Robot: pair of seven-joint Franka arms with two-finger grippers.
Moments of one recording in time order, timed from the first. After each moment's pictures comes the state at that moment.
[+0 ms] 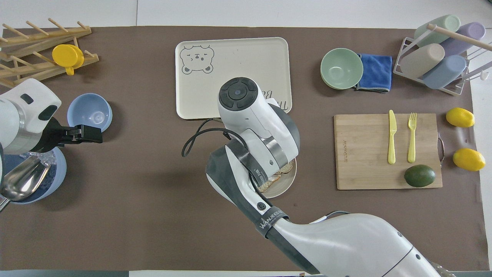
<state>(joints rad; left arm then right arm) -0.13 -0.15 0.00 -2.01 -0.05 1.87 -0.13 0.58 0.52 0.04 -1.47 0.02 1.83 1.04</state>
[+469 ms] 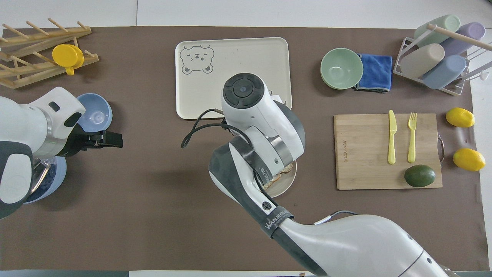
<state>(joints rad) -0.19 -0.15 0.00 -2.09 -0.11 1.95 -0.12 0.55 0.48 0.04 -1.47 0.02 1.85 1.04</state>
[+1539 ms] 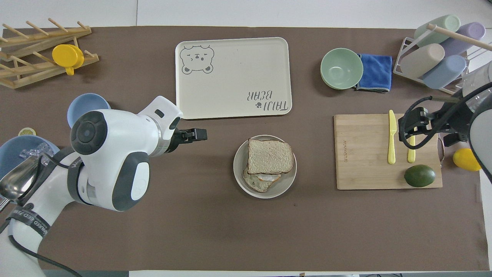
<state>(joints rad) -0.49 0.06 0.00 -2.15 -0.29 2.39 -0.32 0.02 0.04 0.03 -1.57 0.02 1.36 0.21</state>
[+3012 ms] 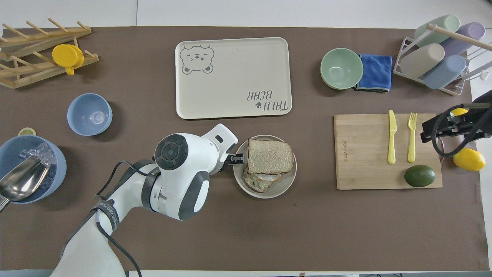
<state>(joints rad) -0.68 0.22 -0.01 -2.15 -0.40 2.50 -0.31 0.02 0.02 -0.06 -1.60 0.00 1.41 0.00</state>
